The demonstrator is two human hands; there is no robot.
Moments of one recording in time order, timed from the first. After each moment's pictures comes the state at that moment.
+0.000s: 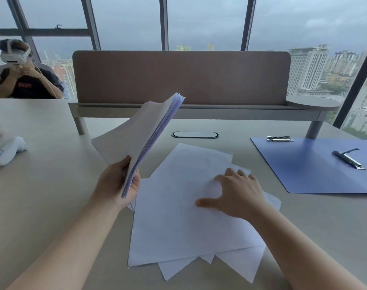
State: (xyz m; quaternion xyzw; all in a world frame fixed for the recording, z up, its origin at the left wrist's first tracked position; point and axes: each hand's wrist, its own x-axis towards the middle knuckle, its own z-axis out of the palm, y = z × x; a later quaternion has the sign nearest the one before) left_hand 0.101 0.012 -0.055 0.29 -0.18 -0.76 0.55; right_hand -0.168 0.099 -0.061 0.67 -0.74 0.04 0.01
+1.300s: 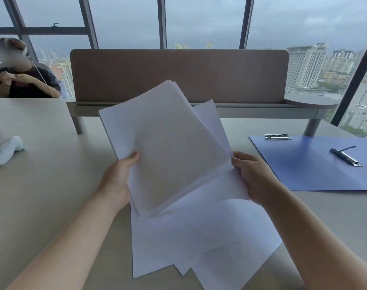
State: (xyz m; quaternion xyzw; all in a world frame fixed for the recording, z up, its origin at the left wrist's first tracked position) left_hand 0.082 0.033 -0.037 0.42 -0.35 -0.64 0.53; right_hand -0.194 0.090 -0.038 0.36 -0.58 0.57 -0.46
